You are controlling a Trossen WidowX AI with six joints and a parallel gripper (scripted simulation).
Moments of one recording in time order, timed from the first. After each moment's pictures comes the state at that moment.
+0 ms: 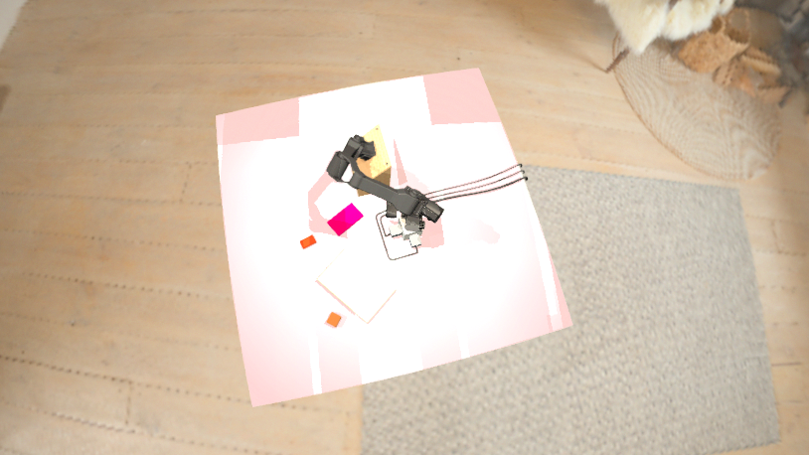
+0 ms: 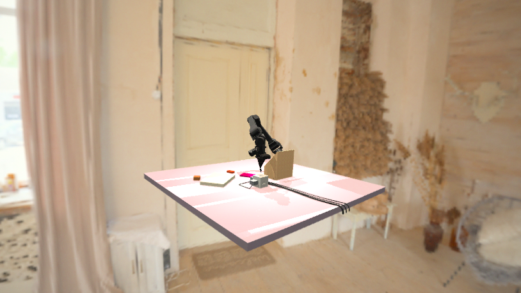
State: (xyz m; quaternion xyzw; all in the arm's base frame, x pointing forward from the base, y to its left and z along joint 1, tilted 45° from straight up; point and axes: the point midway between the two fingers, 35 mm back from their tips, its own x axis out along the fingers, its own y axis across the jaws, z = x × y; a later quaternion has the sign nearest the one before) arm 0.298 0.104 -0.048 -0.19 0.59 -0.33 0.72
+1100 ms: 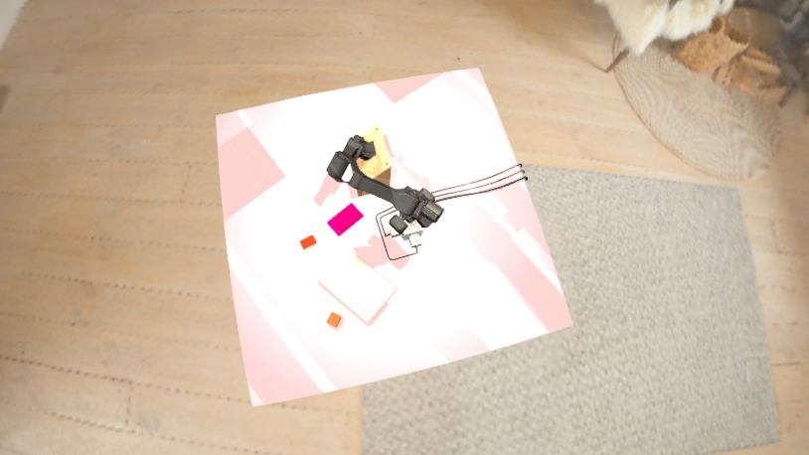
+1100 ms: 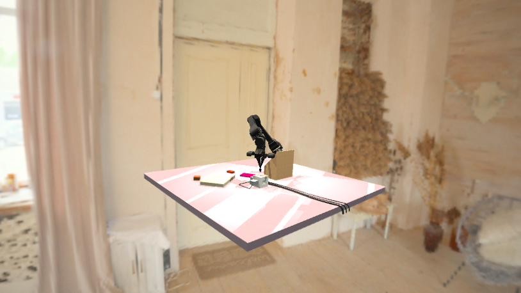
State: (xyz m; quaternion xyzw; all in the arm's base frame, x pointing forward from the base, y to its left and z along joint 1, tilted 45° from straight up) arm 0.298 0.104 -0.048 -0.47 0.67 -0.05 0.57
